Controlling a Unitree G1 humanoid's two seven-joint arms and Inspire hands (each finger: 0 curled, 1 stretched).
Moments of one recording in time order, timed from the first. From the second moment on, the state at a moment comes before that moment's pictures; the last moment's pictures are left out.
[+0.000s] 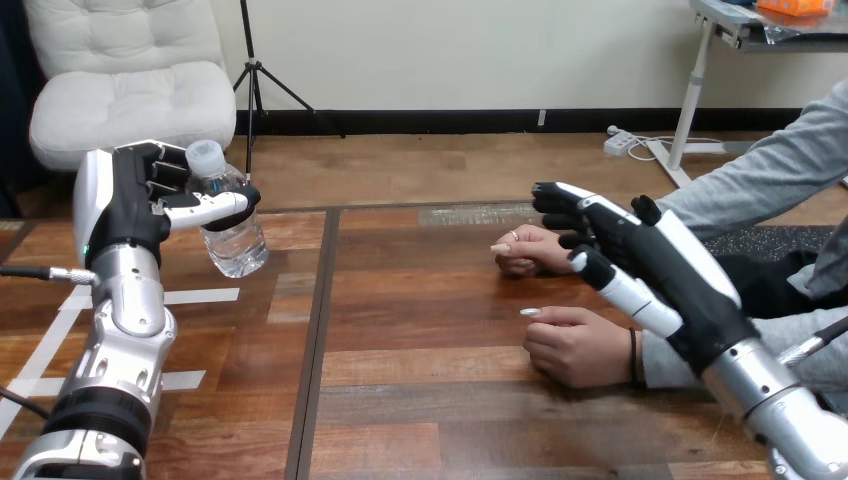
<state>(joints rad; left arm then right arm) -0.71 0.39 0.01 1.07 0.21 -0.18 0.32 -0.07 -0.28 -0.06 0.16 0.06 -0.34 0.42</state>
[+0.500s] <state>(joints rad) -0.66 0.39 0.01 0.99 0.21 -0.17 0.29 -0.24 -0.48 -0.02 0.52 -0.29 -0.62 0.27</state>
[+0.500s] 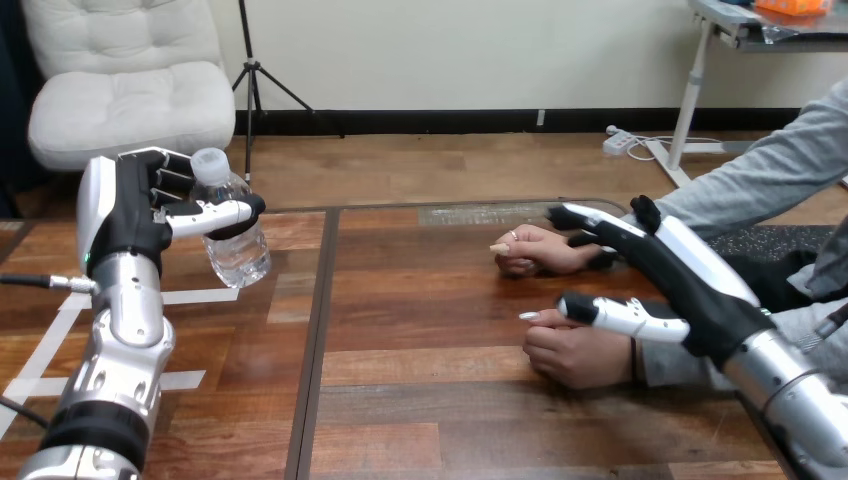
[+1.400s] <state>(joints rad) -0.60 0.39 0.02 0.86 0.21 -0.15 0.27 -0.41 -0.62 0.04 0.85 -0.42 -0.74 0.17</state>
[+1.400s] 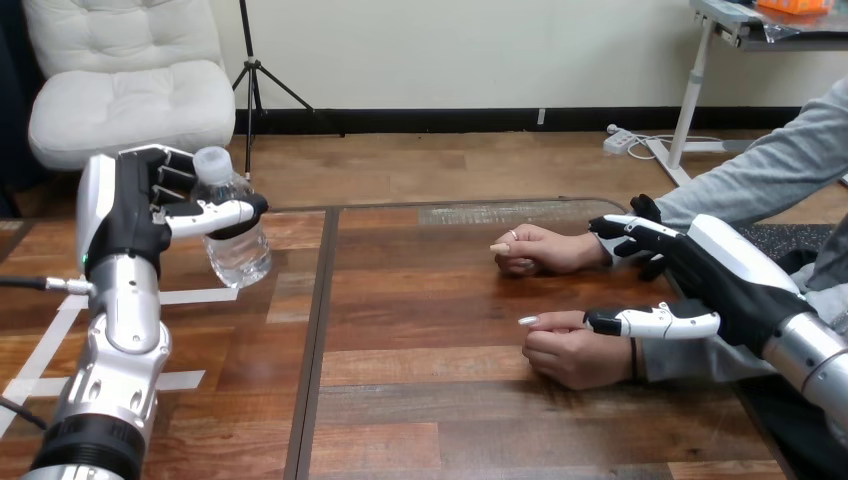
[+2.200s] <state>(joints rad) -0.59 0.39 0.02 0.82 0.22 -0.14 0.26 -0.43 -0.65 0.09 0.88 -0.46 -0.74 0.16</state>
